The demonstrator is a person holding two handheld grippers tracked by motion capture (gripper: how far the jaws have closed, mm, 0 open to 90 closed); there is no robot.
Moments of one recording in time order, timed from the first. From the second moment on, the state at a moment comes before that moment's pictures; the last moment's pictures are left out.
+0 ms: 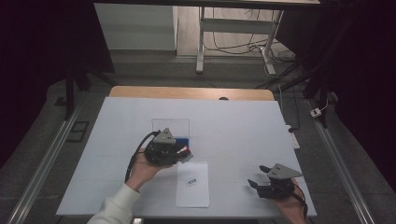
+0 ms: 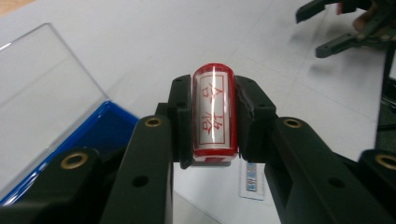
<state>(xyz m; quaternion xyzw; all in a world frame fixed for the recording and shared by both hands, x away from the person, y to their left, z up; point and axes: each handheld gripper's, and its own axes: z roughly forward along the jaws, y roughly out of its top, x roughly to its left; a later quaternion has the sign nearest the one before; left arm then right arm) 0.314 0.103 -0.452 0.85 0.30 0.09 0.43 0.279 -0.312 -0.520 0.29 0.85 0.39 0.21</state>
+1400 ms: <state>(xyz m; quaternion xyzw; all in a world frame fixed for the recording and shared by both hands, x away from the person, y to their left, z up) 0.358 0.135 -0.489 0.84 0.38 0.13 0.36 0.280 -0.312 -0.522 0.30 0.85 0.39 0.21</state>
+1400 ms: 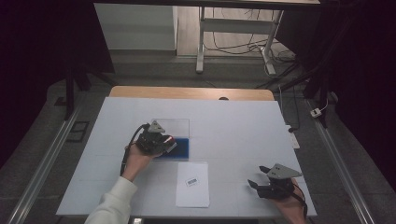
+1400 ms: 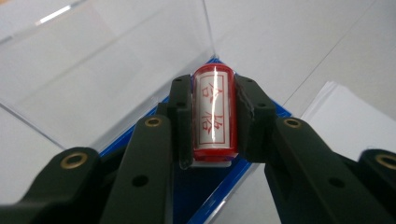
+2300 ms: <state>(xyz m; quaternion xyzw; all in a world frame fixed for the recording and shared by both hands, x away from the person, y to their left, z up) 0.360 0.130 -0.497 0.84 0.38 0.14 0.35 0.280 -0.312 -0.523 0.29 0.85 0.38 0.20</state>
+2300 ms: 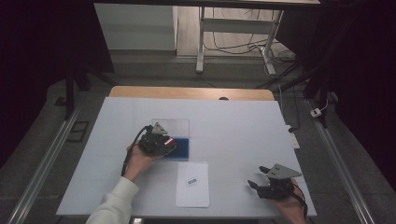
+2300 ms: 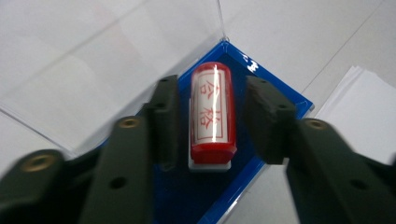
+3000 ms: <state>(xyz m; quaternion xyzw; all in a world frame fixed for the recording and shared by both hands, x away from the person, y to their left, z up) 0.307 0.149 -0.466 0.82 0.37 0.16 0.41 0.278 -0.315 -0.519 0.29 0.84 0.40 0.21</state>
